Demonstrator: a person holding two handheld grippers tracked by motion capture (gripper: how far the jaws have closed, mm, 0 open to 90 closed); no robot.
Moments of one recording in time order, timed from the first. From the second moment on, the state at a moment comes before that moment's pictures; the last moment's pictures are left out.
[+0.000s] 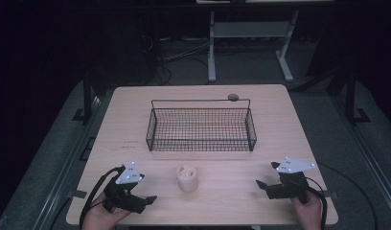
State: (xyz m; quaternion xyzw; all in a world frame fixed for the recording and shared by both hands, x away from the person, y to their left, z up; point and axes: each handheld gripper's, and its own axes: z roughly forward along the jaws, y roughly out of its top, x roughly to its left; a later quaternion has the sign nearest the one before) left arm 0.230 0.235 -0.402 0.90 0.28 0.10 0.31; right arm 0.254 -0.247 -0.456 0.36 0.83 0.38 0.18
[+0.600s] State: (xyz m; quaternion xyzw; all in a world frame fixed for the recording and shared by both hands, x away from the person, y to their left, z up) left arm 0.241 0.211 -0.393 0.91 0.26 0.09 0.30; right arm 0.253 -0.246 -0.456 0.35 0.83 0.39 0.18
